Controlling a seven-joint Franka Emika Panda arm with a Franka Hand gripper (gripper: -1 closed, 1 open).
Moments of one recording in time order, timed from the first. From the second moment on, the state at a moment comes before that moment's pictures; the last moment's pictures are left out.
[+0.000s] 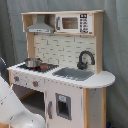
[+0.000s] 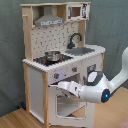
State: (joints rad) arm -1.17 -0.56 2.35 -1.85 -1.29 2.31 0.63
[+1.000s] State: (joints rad) arm -1.18 -0.52 2.33 -1.96 -1.16 2.31 0.91
